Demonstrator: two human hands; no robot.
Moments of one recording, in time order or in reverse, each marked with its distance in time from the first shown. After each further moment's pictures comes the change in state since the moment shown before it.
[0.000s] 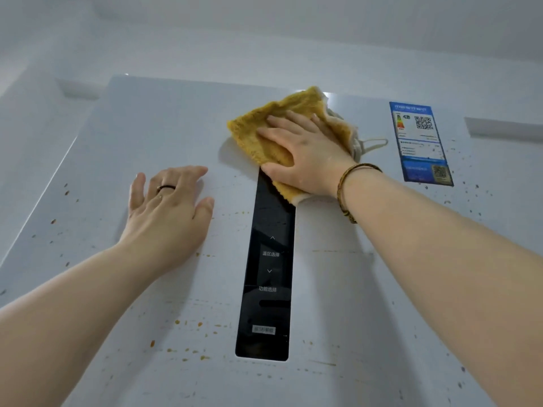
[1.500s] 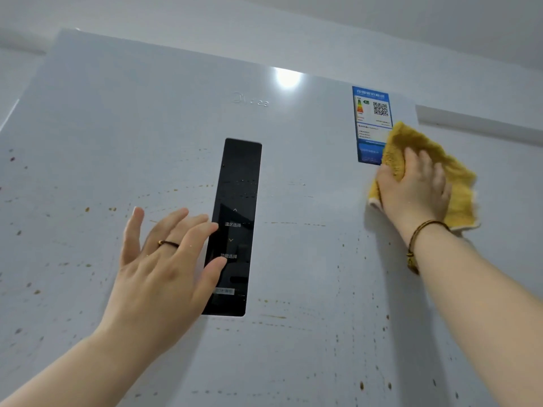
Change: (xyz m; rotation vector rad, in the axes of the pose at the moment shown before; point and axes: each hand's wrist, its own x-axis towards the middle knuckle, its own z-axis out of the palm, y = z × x) left_hand -0.091 0.023 0.025 0.011 0.040 0.273; right_hand -0.125 0.087 0.010 0.092 0.242 0.921
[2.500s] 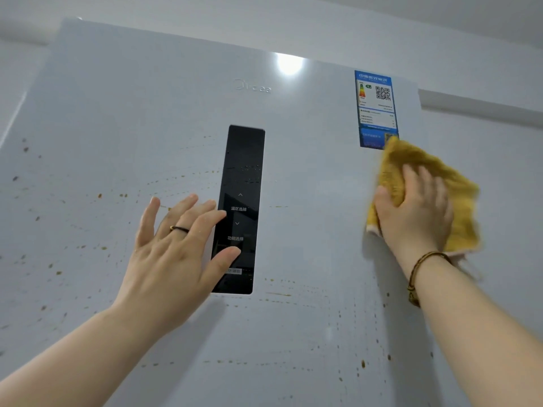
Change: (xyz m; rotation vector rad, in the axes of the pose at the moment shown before) left_hand -0.005 -0.004 -0.002 0.017 -0.091 0.030; right_hand -0.050 0.016 0.007 0.039 0.069 -0.056
